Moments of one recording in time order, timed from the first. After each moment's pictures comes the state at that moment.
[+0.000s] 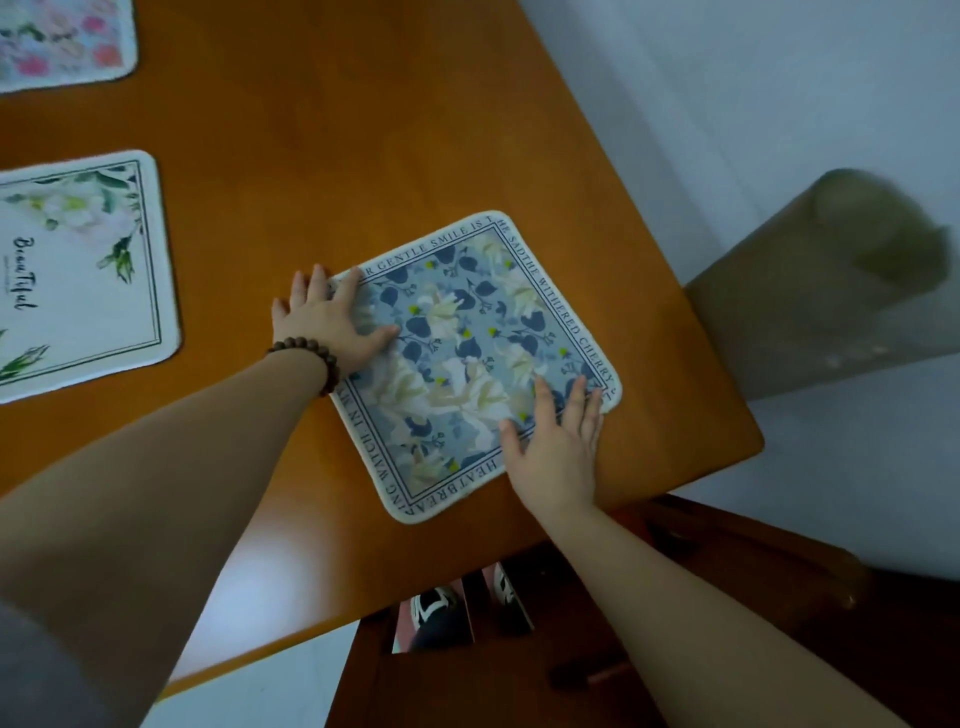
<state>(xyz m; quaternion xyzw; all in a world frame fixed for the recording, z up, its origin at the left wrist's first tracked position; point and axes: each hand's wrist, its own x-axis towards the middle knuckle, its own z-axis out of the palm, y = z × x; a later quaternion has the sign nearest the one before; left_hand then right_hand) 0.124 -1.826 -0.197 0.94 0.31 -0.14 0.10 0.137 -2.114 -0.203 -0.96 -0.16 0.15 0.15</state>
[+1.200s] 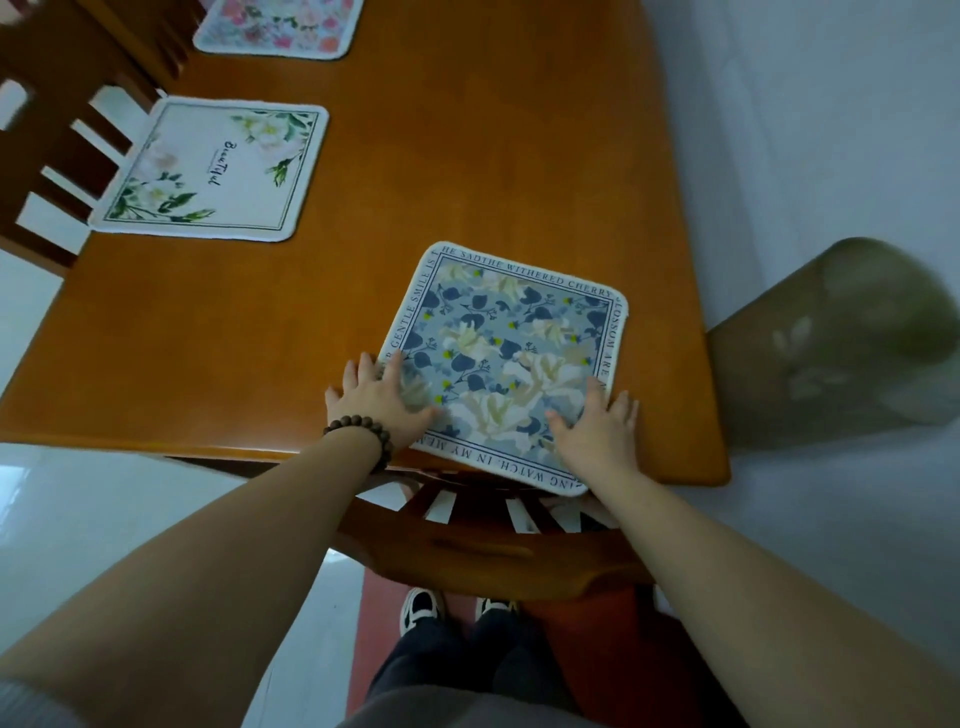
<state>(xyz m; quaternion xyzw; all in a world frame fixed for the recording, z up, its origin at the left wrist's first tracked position) 0.009 -2.031 -0.174 0.84 0.49 -0.17 0.18 0.195 -2.210 -0.181 -0.92 -0.24 0.29 0.12</state>
